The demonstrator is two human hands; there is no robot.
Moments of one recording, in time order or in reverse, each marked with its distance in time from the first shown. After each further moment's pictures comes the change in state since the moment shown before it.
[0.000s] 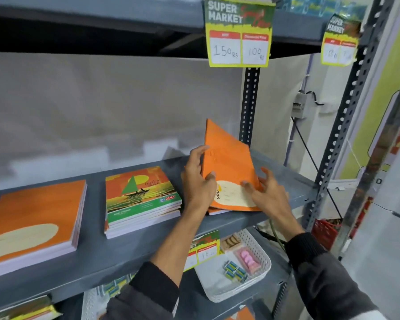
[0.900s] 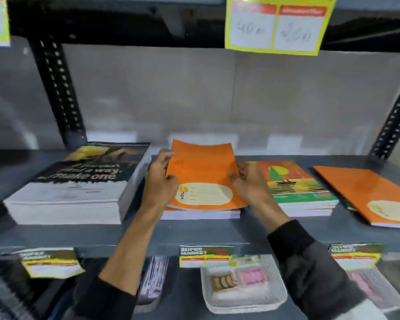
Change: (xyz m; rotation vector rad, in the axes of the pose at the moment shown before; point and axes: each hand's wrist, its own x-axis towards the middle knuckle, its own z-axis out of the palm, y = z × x) left_hand -0.034 0.001 -0.396 0.297 0.272 -0.144; right_hand -0.132 -0.252 0.237 0.244 -0.429 -0.276
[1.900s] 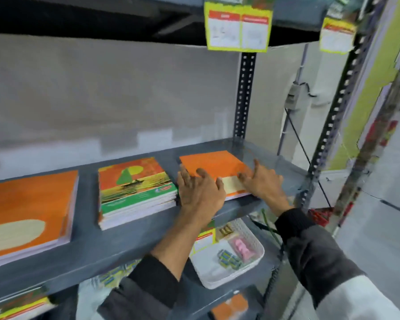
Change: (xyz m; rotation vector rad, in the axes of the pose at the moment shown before) left_hand -0.103 0.098 0.373 0.851 -0.450 0.239; right_hand -0.033 0.190 -0.310 -0.604 0.305 0.436
